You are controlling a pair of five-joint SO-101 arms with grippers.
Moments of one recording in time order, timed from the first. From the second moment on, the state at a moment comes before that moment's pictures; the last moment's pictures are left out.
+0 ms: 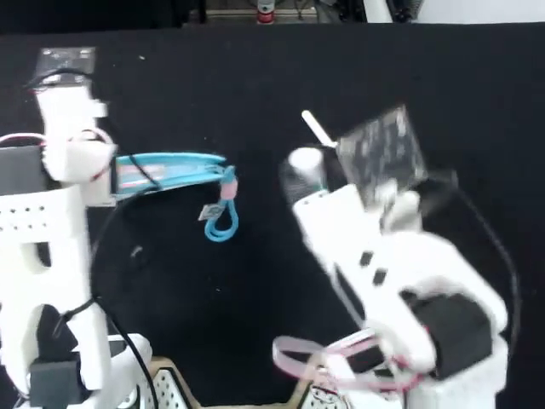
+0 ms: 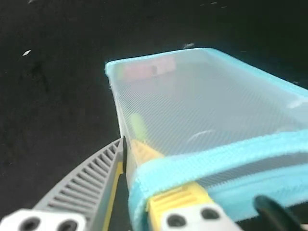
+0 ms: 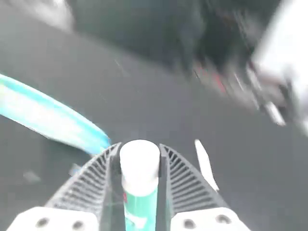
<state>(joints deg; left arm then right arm) -8.6 -24.6 -5.1 100.9 -5.9 -25.8 -57.9 15.3 72.8 5.5</state>
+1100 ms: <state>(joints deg) 1.7 -21.4 -6.4 100.1 -0.5 -40.1 -70.3 57.0 14.4 4.3</state>
